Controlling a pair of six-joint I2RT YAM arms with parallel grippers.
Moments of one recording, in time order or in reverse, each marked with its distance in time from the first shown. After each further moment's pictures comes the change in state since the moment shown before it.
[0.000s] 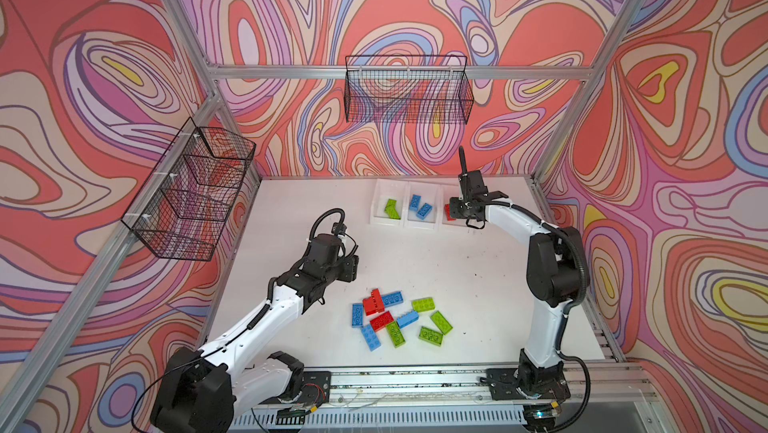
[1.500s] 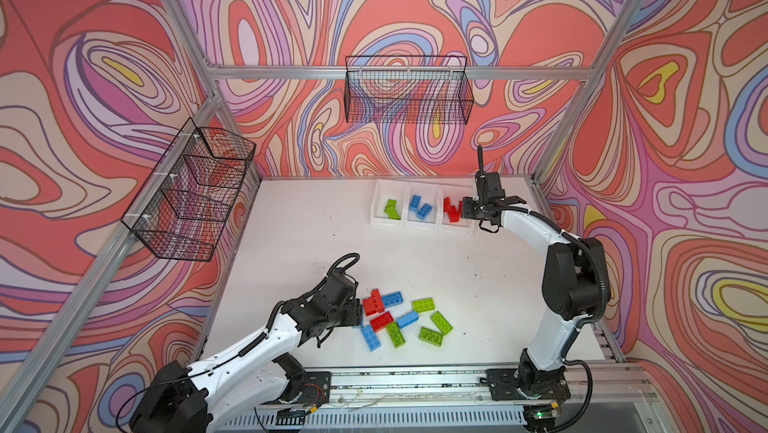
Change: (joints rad) left arm -0.257 -0.115 -0.193 -0.238 0.042 -0.455; right arm -0.064 -0.170 -0.175 0.058 -0.017 -0.014
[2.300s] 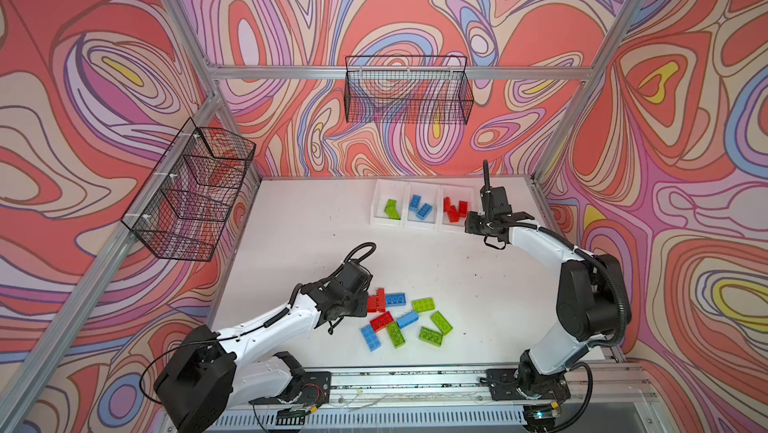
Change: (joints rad) left arm -0.002 0.206 0.169 0.010 -0.043 0.127; right arm 0.022 -0.184 -0.252 0.024 -0.032 0.076
